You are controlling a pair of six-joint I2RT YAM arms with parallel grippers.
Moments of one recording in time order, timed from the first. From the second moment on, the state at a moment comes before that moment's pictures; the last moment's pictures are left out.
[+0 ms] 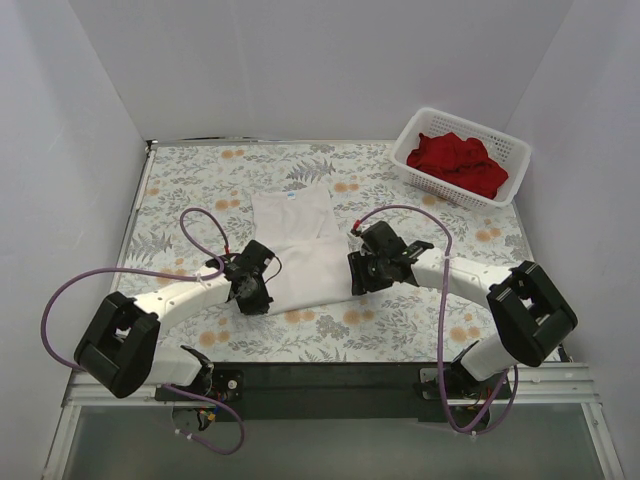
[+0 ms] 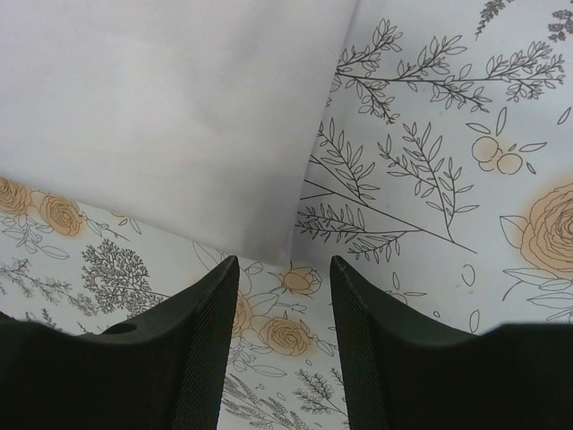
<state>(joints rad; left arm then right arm) -0.60 1.33 0.65 -0.61 -0.11 -0.91 0.73 1.49 0.82 -0.36 -0.12 0.38</state>
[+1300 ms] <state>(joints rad) -0.60 1.31 0.64 -0.59 -0.10 -0.91 0.88 1.71 1.01 -0.54 0.11 0.44</state>
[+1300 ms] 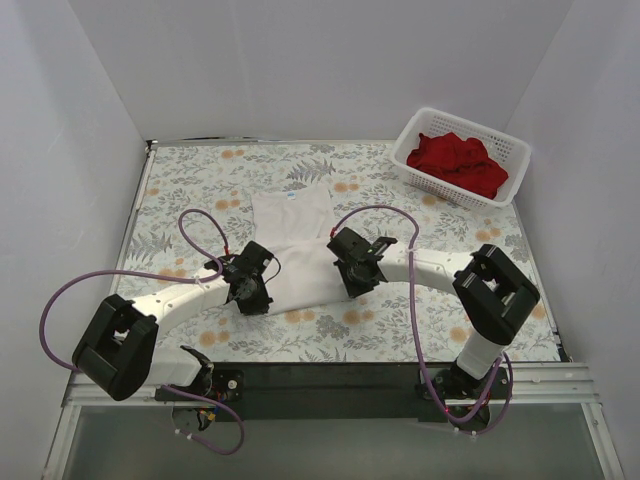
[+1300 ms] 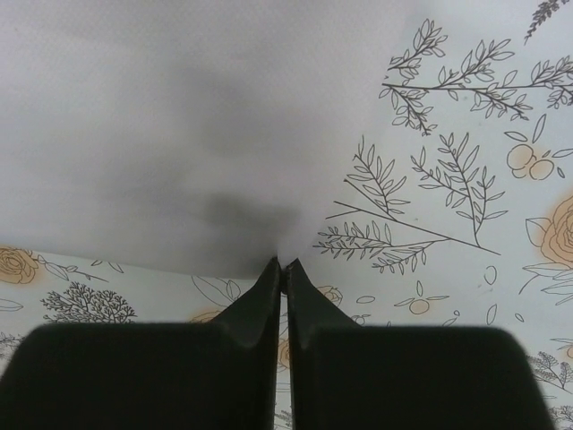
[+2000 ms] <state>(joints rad) -1.14 1.22 0.63 -0.79 0.02 -1.18 1.11 1.38 0.71 -0.79 -0.18 0.46</state>
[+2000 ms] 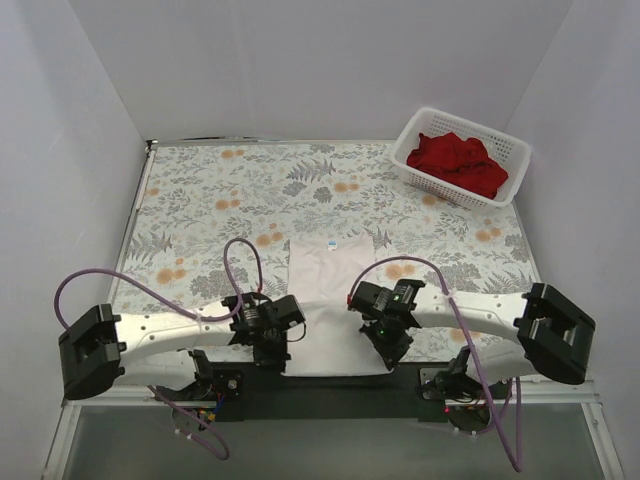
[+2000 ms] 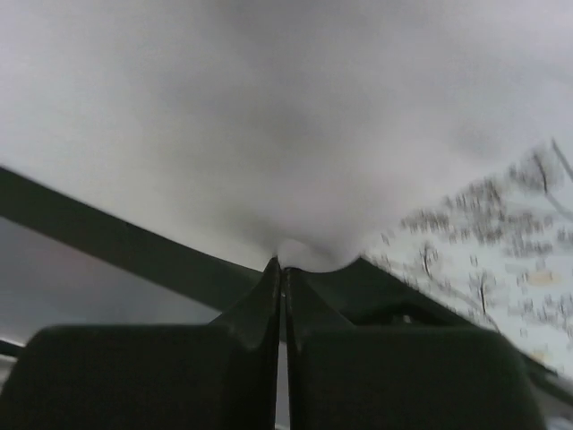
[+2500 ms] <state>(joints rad) -1.05 1.25 0.95 -0.96 -0.06 -1.15 0.88 1.31 1.14 -1.16 -0.06 0.32</state>
